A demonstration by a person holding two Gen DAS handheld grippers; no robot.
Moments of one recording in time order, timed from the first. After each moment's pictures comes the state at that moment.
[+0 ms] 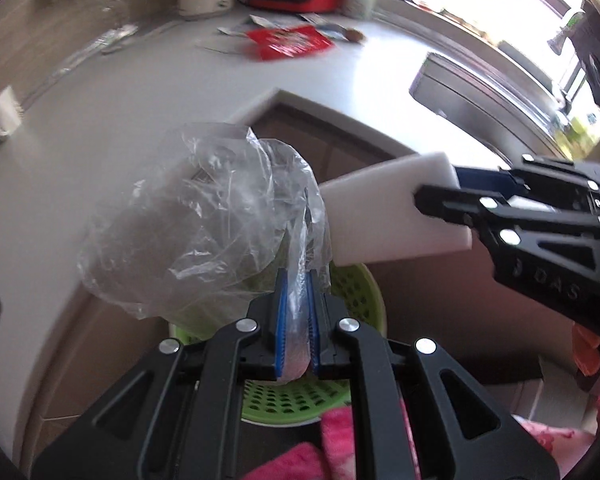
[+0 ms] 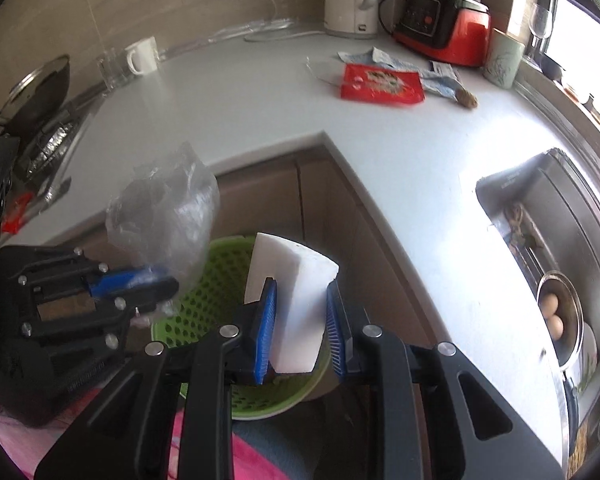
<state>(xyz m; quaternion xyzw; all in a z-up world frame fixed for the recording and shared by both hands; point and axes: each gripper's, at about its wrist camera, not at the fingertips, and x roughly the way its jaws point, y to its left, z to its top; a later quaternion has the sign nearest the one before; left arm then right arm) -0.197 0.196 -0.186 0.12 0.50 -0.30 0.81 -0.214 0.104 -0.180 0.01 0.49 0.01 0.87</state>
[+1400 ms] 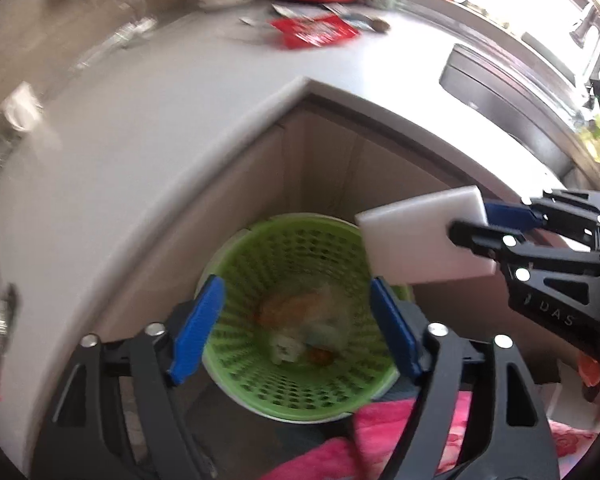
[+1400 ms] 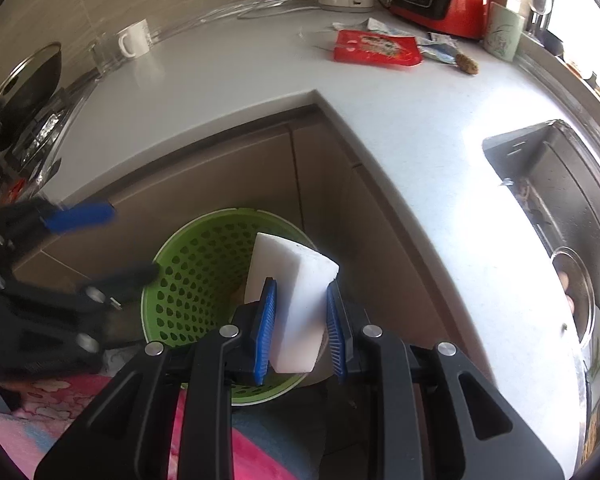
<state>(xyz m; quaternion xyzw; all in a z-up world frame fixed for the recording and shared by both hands) -0.186 0.208 -0.185 0.15 0.49 -0.23 0.82 -0.219 0.095 -0.211 0.02 0.51 0.02 0.86</state>
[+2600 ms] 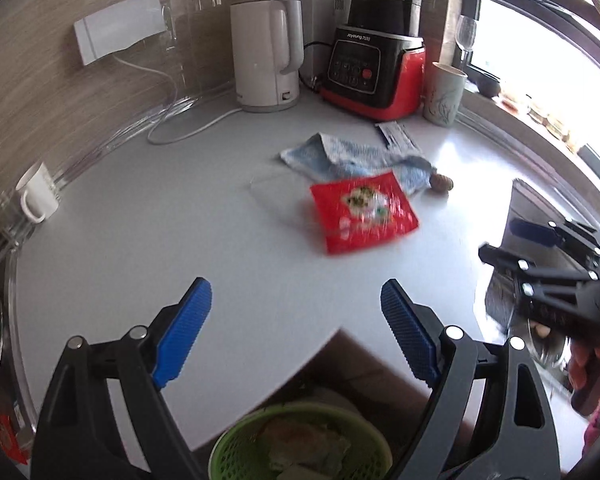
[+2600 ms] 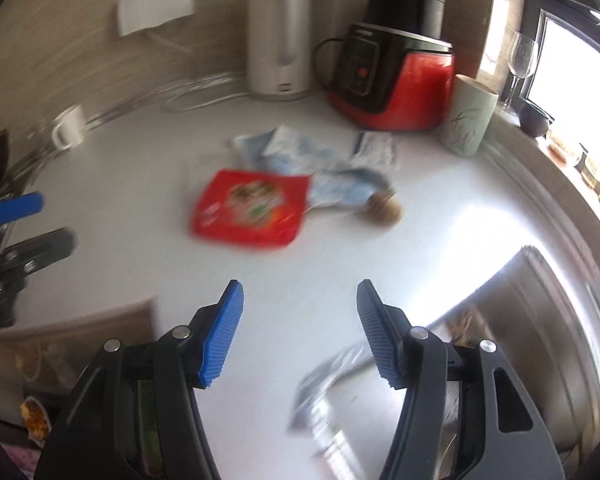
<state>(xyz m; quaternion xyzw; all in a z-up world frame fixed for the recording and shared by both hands) -0.022 0.114 -0.102 0.08 0.42 -0.17 0.89 -0.050 -0.064 -0.140 -0.01 0.43 -0.02 0.90</state>
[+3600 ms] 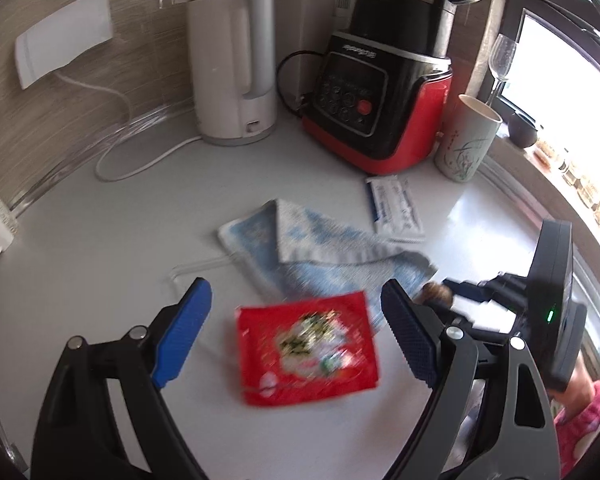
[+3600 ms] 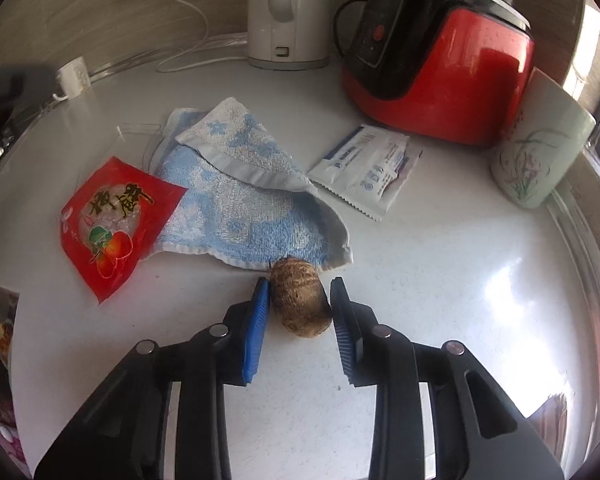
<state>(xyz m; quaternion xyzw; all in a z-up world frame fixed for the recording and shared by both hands) 0.096 -0.003 -0.098 0.04 0.44 -0.16 0.89 0.077 -0.161 -0.208 -0.10 0.46 0.11 0.88</state>
